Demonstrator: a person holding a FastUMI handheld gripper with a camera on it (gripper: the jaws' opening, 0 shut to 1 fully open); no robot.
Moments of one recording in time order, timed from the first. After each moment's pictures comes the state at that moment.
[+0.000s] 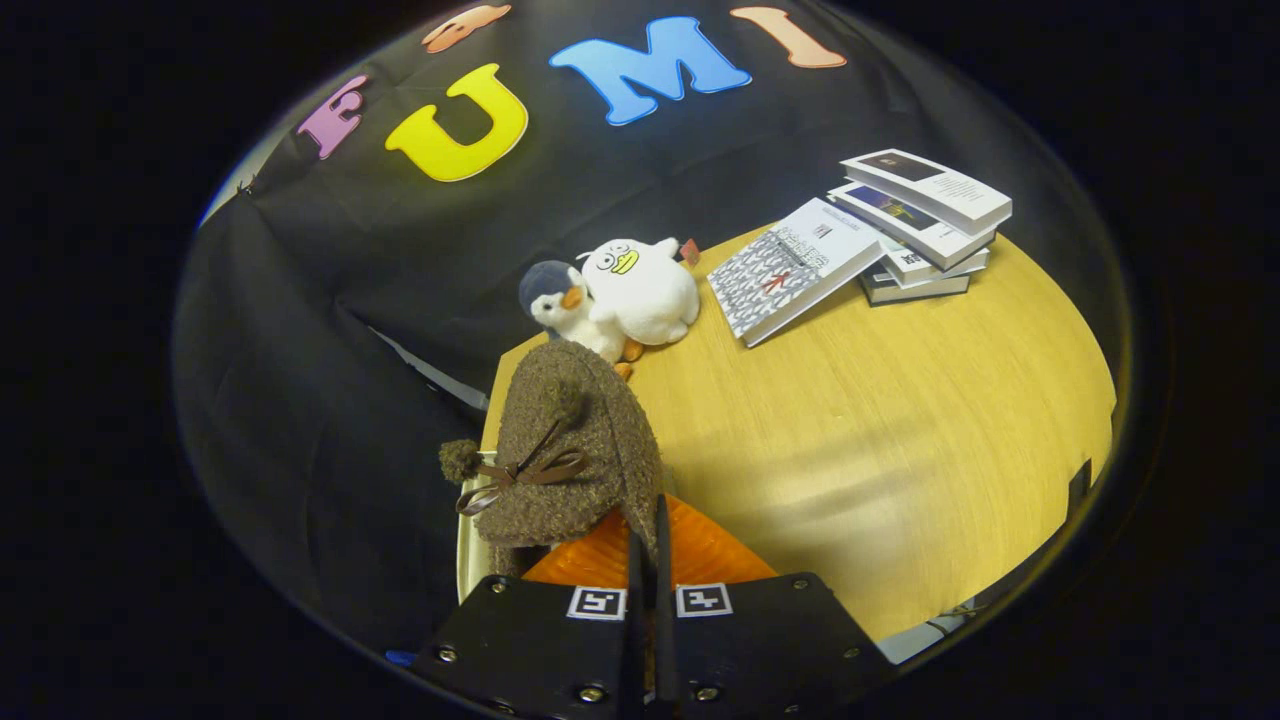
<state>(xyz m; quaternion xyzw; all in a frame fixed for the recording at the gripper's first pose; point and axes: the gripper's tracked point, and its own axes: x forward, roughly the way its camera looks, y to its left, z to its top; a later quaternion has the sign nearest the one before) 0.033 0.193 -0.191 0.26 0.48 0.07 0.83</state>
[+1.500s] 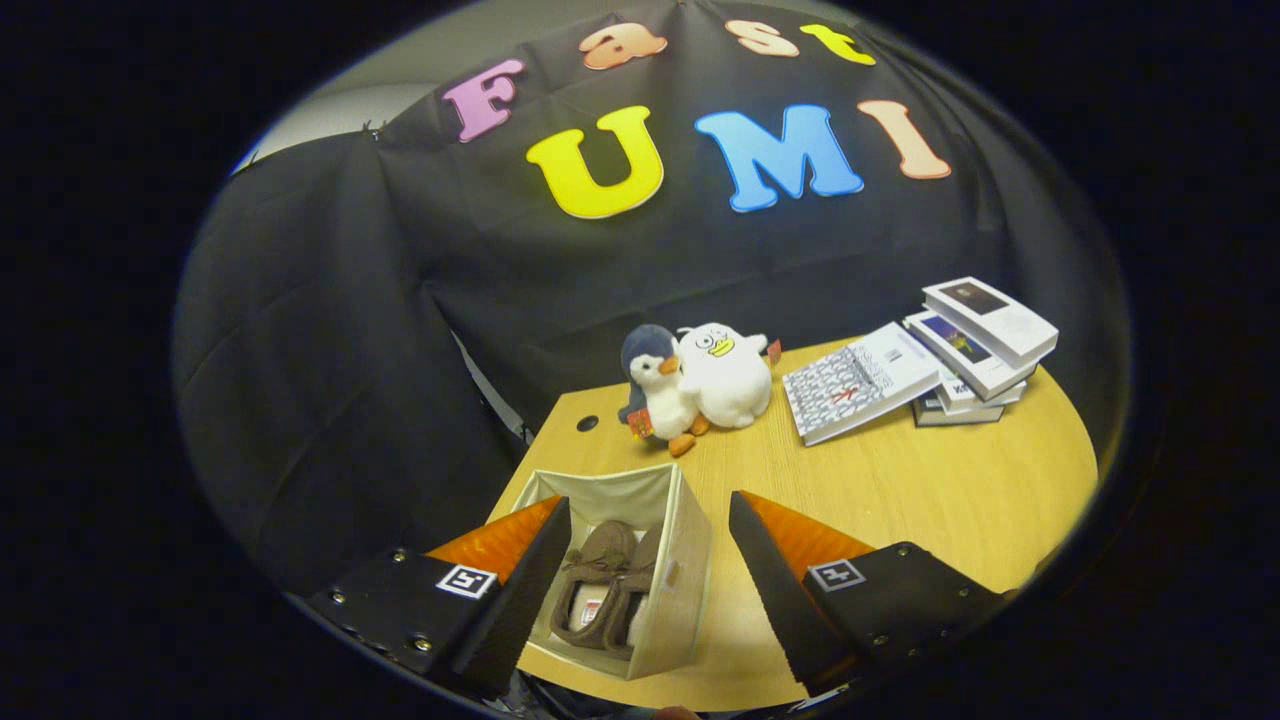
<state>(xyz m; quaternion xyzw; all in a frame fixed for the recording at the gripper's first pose) 0.038 0.201 -0.114 0.14 0.31 0.14 0.93</state>
